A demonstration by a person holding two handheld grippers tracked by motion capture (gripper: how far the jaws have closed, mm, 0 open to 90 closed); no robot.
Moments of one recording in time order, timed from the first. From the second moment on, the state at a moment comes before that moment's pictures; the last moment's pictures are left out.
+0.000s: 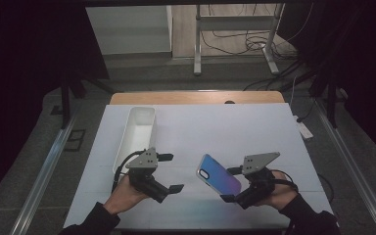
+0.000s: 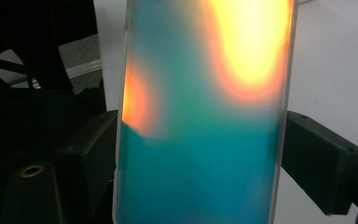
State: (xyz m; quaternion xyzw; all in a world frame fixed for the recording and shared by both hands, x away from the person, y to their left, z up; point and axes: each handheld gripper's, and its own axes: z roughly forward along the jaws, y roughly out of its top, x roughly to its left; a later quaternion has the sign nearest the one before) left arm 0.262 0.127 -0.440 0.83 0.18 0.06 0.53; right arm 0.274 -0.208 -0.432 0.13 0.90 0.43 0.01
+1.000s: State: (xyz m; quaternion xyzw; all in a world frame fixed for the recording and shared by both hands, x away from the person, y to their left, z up) left arm 0.266 0.097 -0.434 0.81 0.10 0.00 0.57; right arm 0.265 -0.191 -0.429 0.08 0.88 0.46 -0.04
